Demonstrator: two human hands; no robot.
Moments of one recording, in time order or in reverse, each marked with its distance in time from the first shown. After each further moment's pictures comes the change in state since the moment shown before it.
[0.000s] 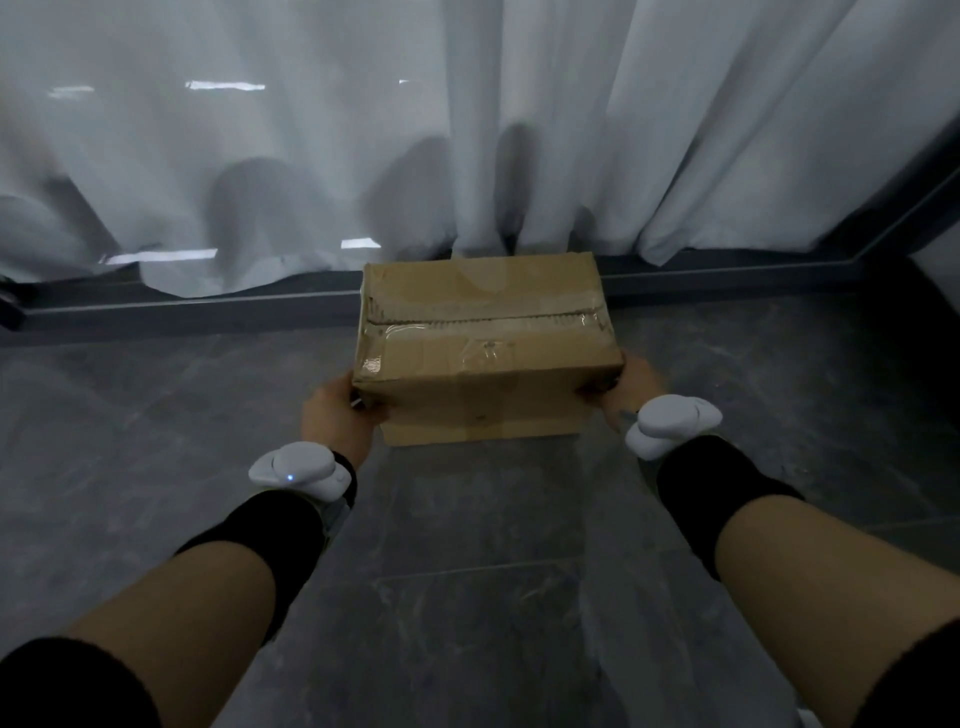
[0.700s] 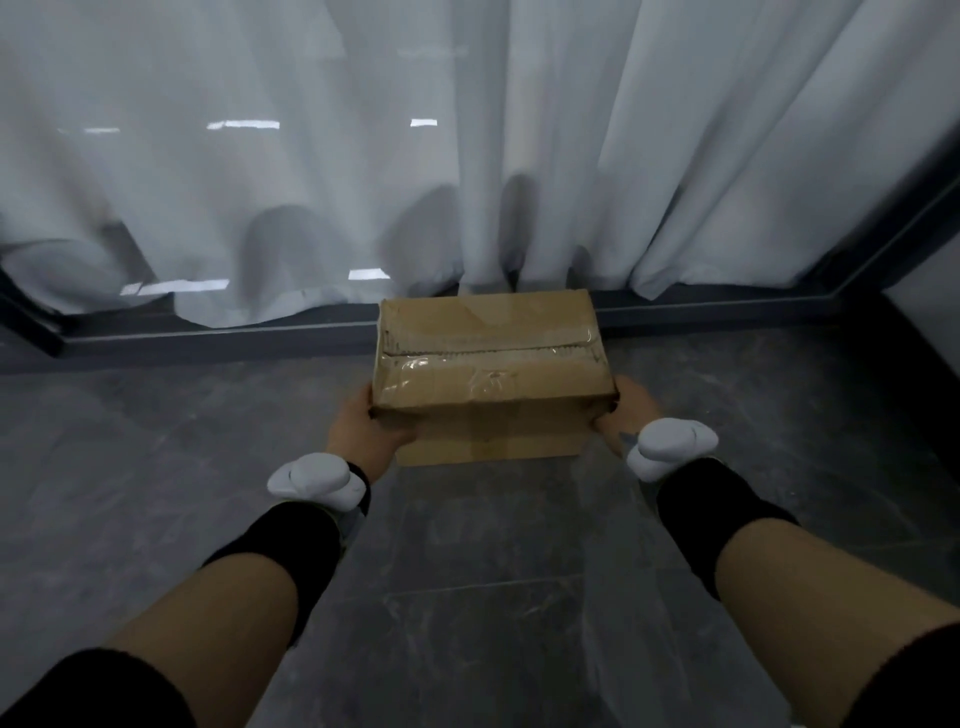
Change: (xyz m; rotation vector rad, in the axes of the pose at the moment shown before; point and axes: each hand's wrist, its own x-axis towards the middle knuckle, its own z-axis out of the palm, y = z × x) left_hand -0.013 0.032 -0.022 -0.189 -0.172 0.005; right_hand -0.023 -0.019 -0.015 -0.145 -0.002 0.032
